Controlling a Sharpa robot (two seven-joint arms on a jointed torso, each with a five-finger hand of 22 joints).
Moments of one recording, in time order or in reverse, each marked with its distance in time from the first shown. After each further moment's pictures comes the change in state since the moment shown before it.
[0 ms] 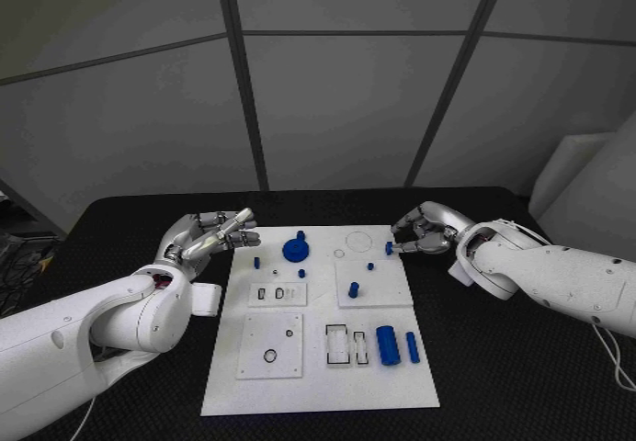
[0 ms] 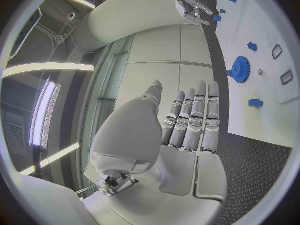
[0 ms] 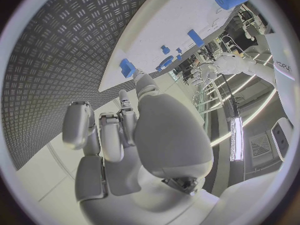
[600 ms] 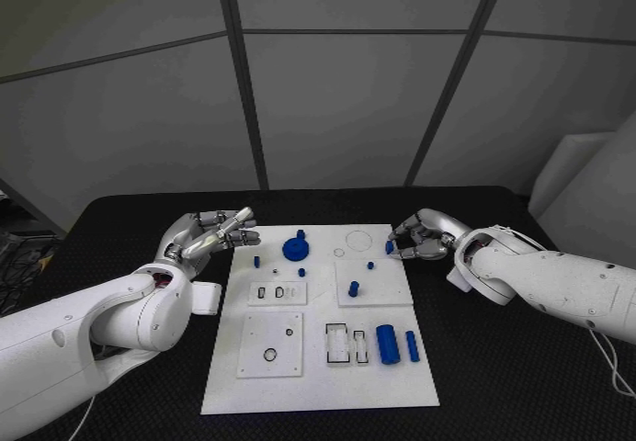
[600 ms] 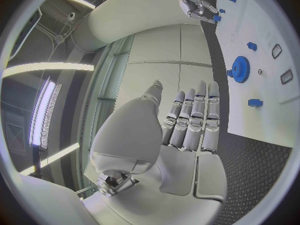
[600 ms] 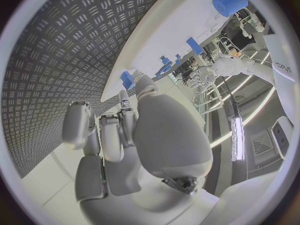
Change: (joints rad) left arm -0.001 0.001 0.000 -0.004 0.000 0.001 0.000; left_hand 0.000 0.000 0.000 0.000 0.000 0.000 0.000 0.000 0.000 0.000 0.000 0.000 0.000 0.000 0.000 0.000 0.000 0.000 0.000 0.000 0.000 0.000; right arm -0.025 0.013 0.000 -0.018 0.010 0.015 0.017; right_hand 0.005 0.014 0.000 0.000 0.007 0.000 0.000 0.000 0.001 0.000 0.000 0.000 0.000 0.000 0.000 0.000 0.000 0.000 0.000 0.000 0.000 0.005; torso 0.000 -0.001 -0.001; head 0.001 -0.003
